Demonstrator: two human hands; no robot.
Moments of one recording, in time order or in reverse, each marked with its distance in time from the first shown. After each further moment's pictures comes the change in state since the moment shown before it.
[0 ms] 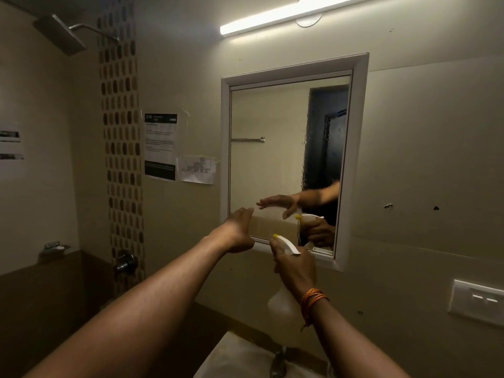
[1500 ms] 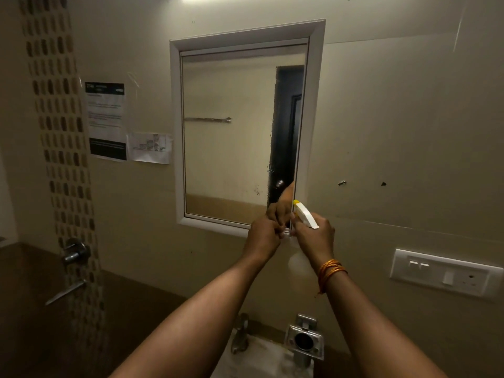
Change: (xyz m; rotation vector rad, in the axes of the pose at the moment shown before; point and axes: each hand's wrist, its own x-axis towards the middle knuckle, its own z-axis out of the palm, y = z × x) left_hand 0.035 0.118 0.146 -0.323 0.223 0.083; right_hand 0.050 0.042 -0.110 0.012 0.301 -0.111
